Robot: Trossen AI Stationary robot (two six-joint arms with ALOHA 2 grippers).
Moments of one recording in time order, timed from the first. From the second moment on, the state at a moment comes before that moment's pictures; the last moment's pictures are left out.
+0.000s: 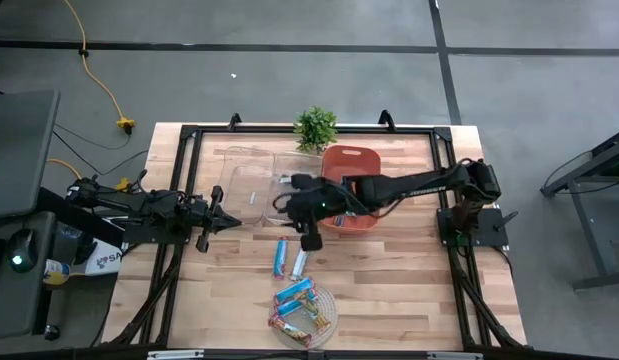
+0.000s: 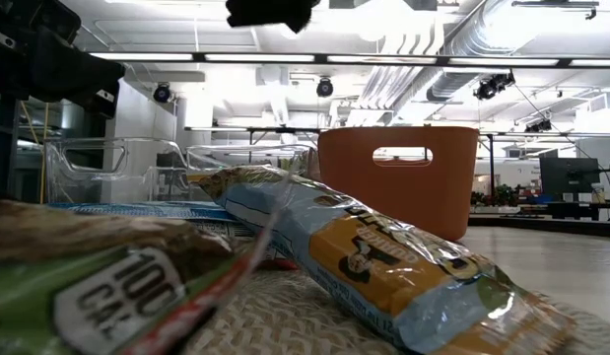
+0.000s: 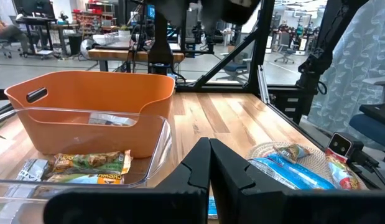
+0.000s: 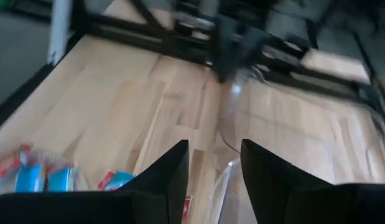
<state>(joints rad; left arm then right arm) -0.24 0.04 0.01 0.02 -0.10 -0.06 0.10 1.83 1.60 -0.32 0.00 -0.17</state>
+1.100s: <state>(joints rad) -0.24 0.04 0.01 0.02 -0.10 -0.06 0.22 2.09 1.76 -0.80 -0.08 -0.89</state>
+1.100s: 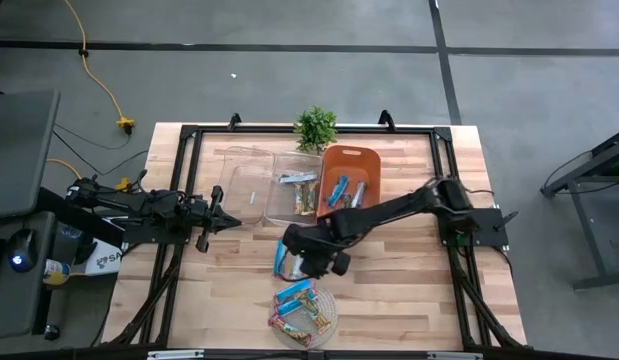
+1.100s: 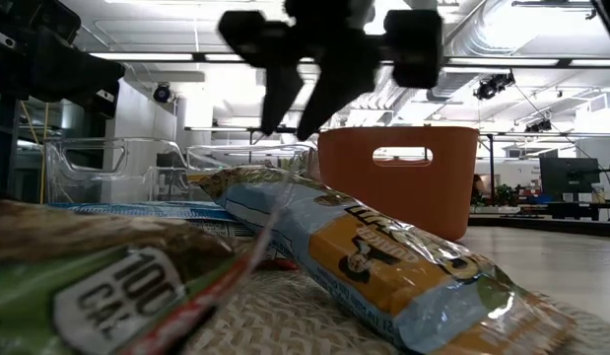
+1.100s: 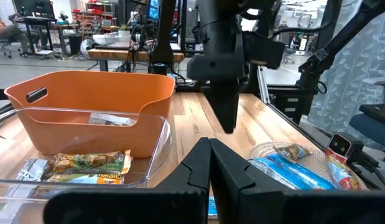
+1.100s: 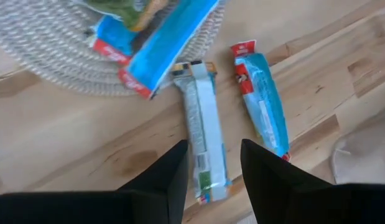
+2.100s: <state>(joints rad) -0.24 0.04 0.01 0.02 -0.10 -0.06 0.21 2.31 1.93 -0.87 -0.04 -0.95</state>
